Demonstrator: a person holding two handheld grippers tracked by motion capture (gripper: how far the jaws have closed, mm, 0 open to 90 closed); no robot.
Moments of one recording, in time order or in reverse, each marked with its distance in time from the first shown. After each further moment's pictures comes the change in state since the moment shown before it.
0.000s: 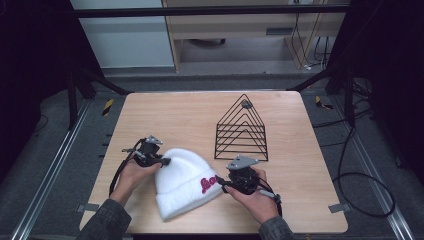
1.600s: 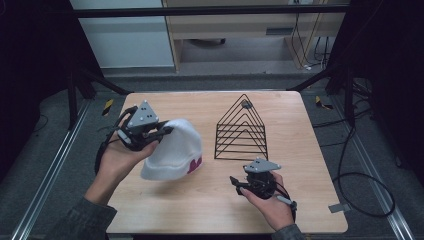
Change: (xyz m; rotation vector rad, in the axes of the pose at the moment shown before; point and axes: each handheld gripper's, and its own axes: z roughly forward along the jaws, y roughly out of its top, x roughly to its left) left arm -0.092 0.098 -0.175 -0.359 0.103 0.357; right arm -0.018 -0.021 -0.034 -0.071 -0.055 0.074
